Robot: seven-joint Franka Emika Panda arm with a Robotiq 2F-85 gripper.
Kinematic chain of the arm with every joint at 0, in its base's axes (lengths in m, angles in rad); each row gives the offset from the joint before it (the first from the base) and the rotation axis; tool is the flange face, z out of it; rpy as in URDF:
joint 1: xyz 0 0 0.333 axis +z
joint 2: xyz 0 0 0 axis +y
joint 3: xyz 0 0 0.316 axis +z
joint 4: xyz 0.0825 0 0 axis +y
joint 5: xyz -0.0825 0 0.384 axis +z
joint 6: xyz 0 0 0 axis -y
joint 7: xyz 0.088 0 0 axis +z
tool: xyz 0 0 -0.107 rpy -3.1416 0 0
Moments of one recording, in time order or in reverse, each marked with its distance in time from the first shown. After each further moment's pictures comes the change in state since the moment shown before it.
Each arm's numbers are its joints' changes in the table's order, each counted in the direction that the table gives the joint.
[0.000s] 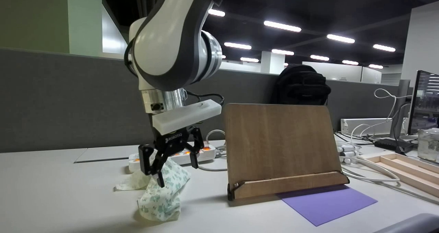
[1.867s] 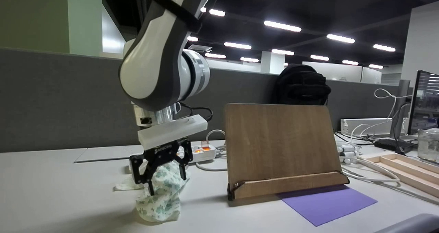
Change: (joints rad) arm 0.063 0.135 -0.063 -0.125 0.064 0.044 -0.032
